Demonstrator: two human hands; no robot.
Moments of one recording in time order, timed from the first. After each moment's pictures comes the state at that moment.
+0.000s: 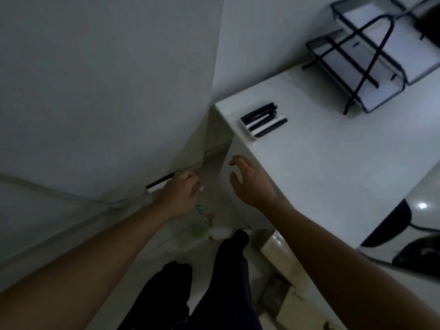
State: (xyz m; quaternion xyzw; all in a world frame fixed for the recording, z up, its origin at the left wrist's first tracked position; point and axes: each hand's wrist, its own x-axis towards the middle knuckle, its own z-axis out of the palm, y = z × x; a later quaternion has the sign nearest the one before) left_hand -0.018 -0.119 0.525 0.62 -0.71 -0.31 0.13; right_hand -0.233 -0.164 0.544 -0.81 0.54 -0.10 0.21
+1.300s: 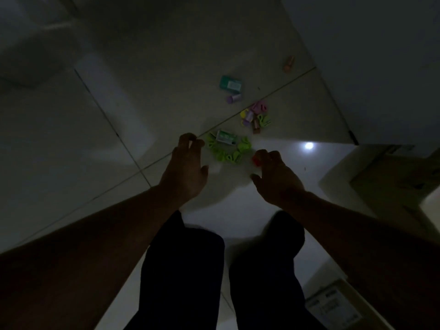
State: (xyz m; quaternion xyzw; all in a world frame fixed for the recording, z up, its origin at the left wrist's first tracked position) left_hand -0.027 0.000 -0.120 0.69 -0.59 -0.41 -0.04; right_hand -0.239 -0.006 -0.154 -0.65 0.62 0.15 0.40
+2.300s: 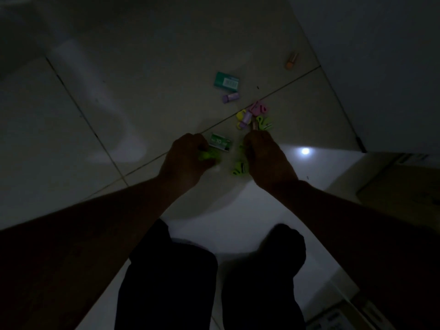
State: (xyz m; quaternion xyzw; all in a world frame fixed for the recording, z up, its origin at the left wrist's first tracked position) left_hand -0.037 -0.022 -0.180 0.72 -0.55 -0.42 0.06; right_hand -0.230 -0.041 -0.188 -0.73 0.59 -0.03 0.35
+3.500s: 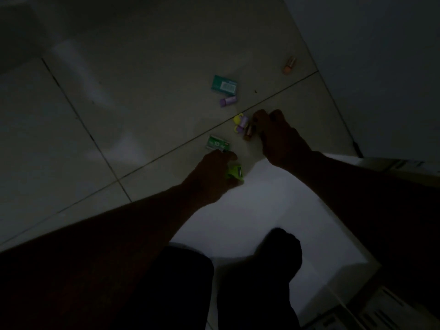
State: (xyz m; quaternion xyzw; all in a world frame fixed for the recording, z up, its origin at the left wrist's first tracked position) left_hand -0.083 -0.017 -0.182 0.62 -0.58 -0.52 0.00; right_hand -0.255 -0.099 -0.201 -0.76 0.58 0.10 0.30
